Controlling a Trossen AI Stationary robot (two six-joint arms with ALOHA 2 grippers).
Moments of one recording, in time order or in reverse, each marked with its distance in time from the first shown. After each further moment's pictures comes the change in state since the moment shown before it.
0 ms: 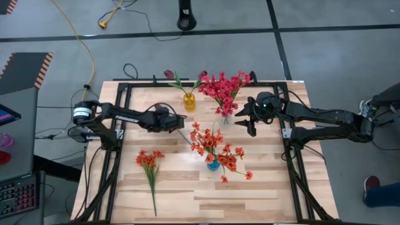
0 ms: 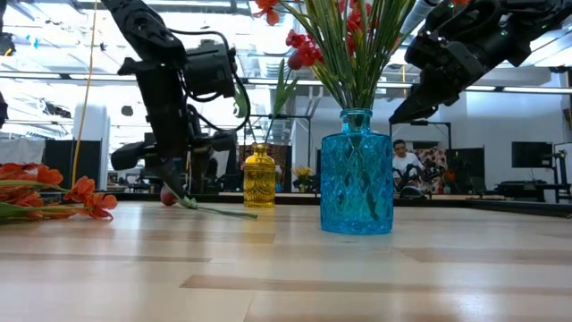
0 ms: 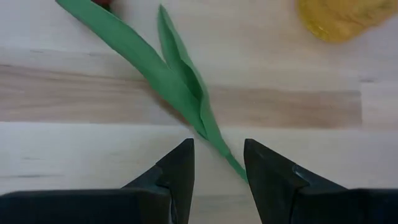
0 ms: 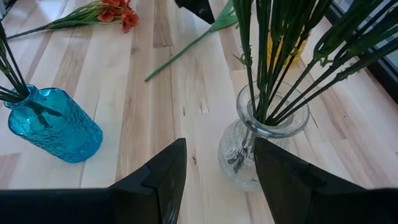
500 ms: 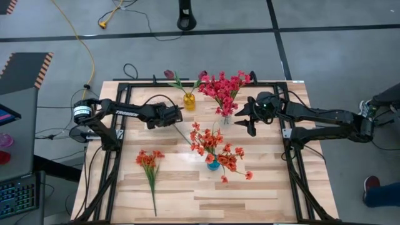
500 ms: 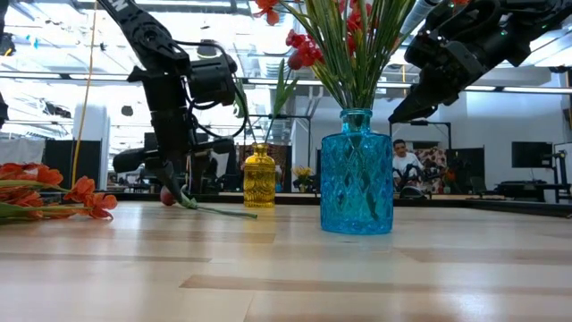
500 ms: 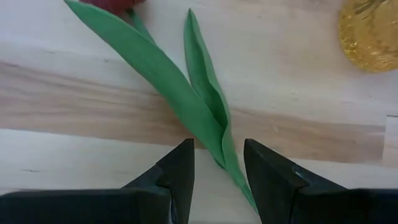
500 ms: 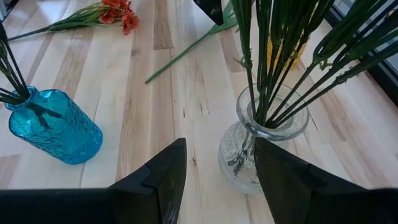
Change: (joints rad) left arm 0.133 0.000 0.000 0.003 0.131 0.000; right arm 0.000 0.000 0.000 0.008 0.000 0.000
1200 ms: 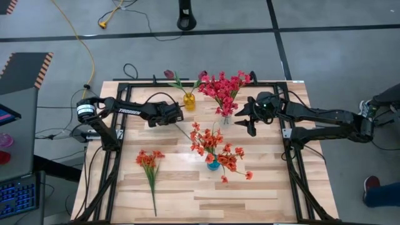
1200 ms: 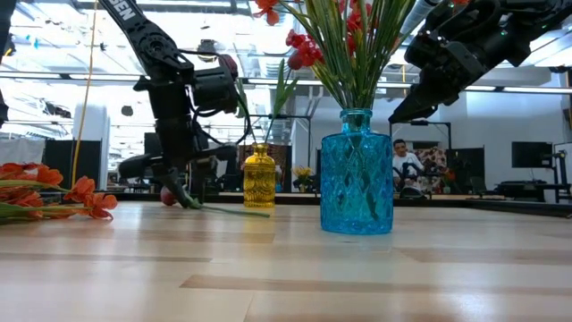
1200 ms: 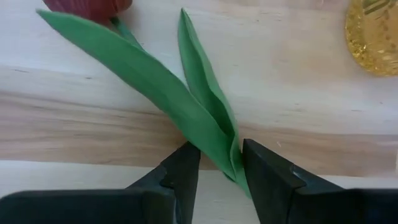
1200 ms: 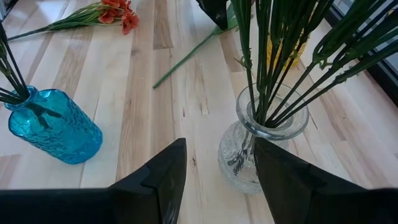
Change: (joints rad) left arm 0.052 0.048 0.003 0.044 0.035 0.073; right arm 0.000 0.000 0.000 -0.001 0.000 0.000
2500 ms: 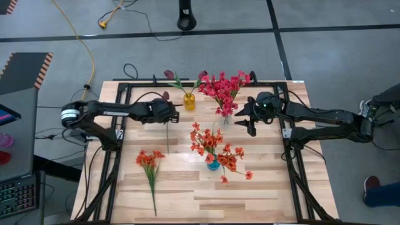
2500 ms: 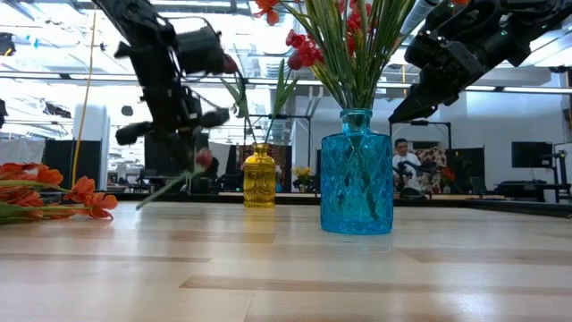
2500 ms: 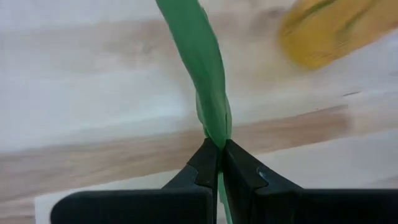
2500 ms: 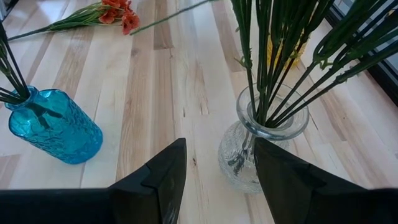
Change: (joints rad) left arm -0.051 -0.200 -0.005 -0.115 -0.102 0.260; right arm 0.000 0.000 0.000 0.000 0.000 0.000
